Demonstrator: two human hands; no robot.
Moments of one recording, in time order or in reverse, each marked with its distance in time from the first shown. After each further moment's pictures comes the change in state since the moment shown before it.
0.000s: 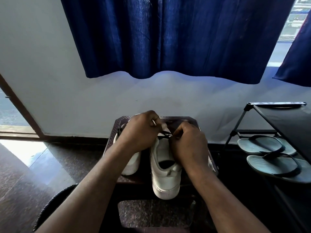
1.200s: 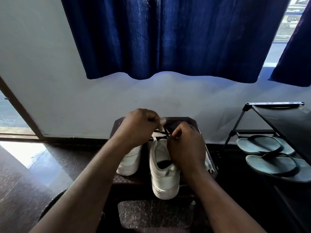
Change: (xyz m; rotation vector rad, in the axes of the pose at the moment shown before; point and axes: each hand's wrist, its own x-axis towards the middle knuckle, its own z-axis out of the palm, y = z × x) left_hand -0.001 0.004 -0.014 -0.274 -0.109 -0.004; right_hand -0.007 0.001 0.003 0.067 0.014 0.037
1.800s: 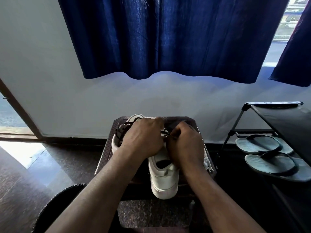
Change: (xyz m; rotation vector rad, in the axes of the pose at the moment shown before) left_hand -0.006 0.001 0.028 0.682 0.049 0.129; right_hand 0.004 0.003 0.004 -0.002 0.011 -0.015
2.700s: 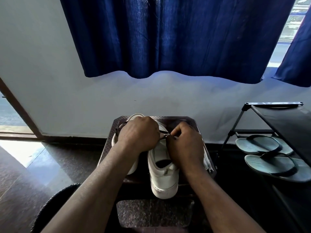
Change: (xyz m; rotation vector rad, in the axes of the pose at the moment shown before) left_hand 0.005 -0.007 -0.007 0.048 -0.088 -0.129; right_hand 0.001 0.001 0.004 0.010 -0.008 0.040
